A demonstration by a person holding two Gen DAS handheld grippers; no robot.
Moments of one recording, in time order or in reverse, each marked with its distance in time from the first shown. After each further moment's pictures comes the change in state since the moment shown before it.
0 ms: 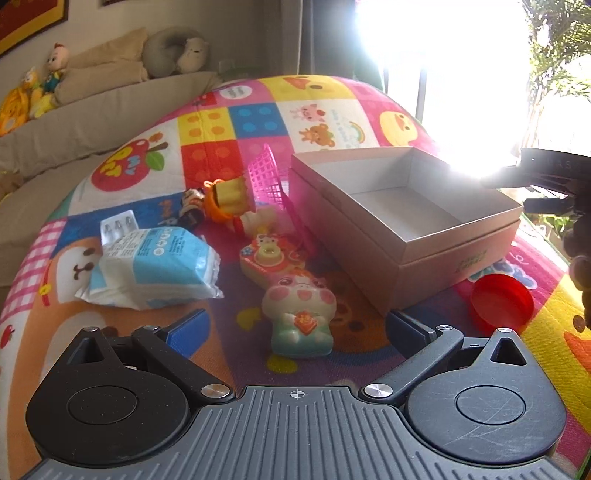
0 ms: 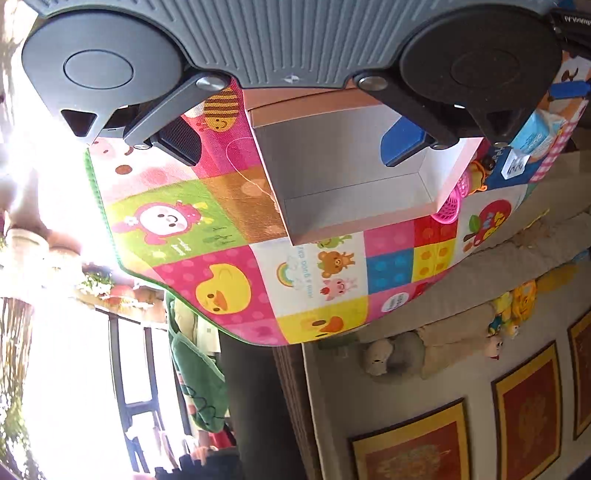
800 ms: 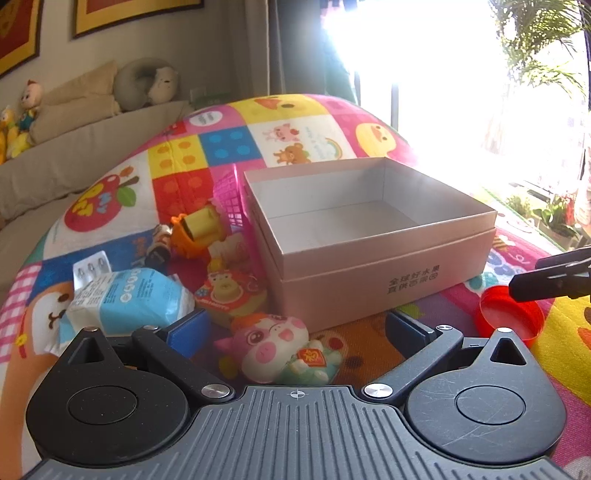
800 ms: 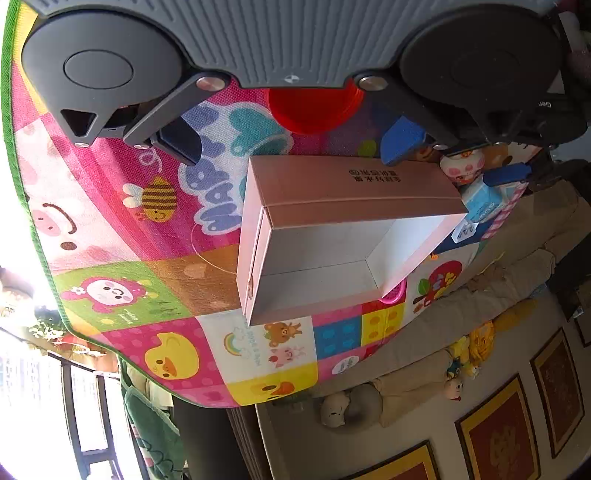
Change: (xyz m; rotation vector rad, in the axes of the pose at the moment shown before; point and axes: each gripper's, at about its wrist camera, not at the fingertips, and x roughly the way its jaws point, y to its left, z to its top) left arm 0.026 -0.007 0.006 0.100 -0.078 -0.058; right arm -0.029 0.018 -0.059 -0.110 0.167 0.128
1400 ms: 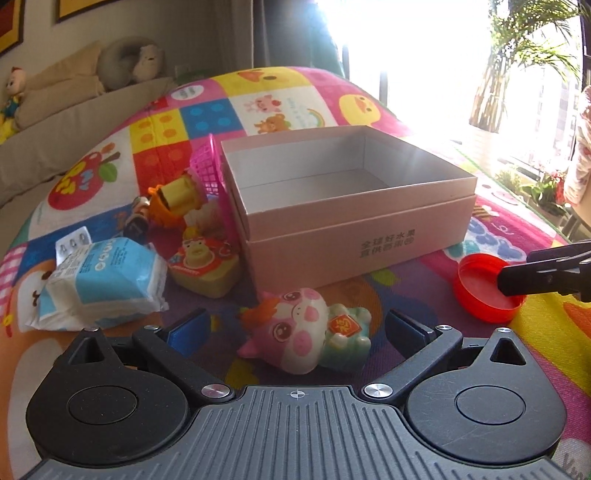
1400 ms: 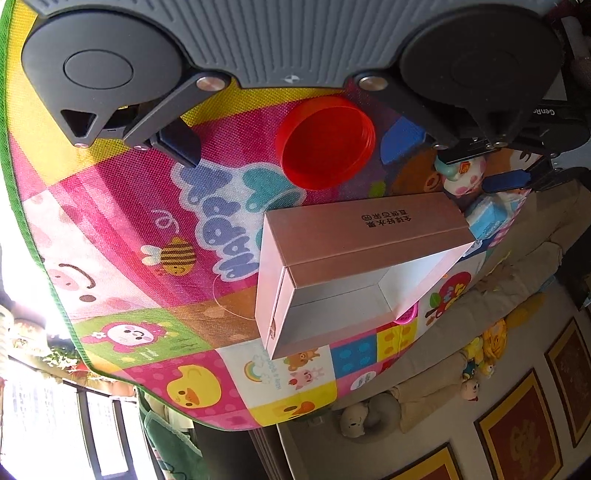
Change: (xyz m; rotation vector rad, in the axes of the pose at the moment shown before) left arm 0.003 -0.013 -0.008 0.004 0.092 -0.022; right arm -0.005 -0.006 -0.020 0.058 0.026 -0.009
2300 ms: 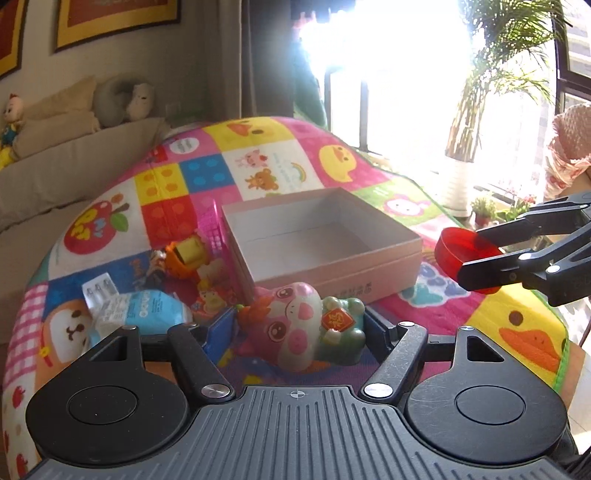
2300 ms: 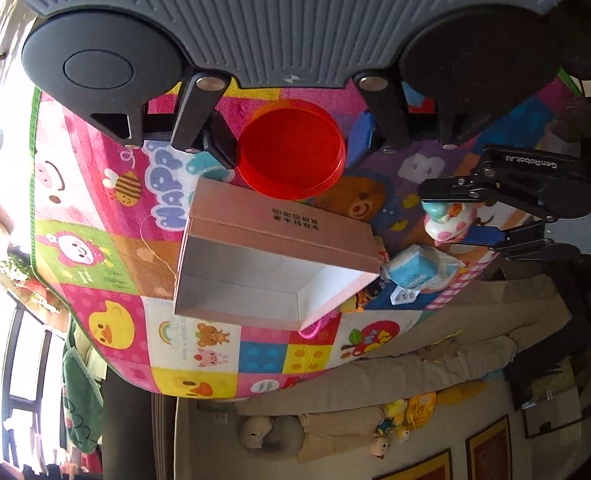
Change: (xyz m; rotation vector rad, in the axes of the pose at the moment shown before) left arm -0.086 0.004 0.028 0.029 -0.138 -0.055; right arm -0.070 0.076 0.032 -0.373 -0.030 0.089
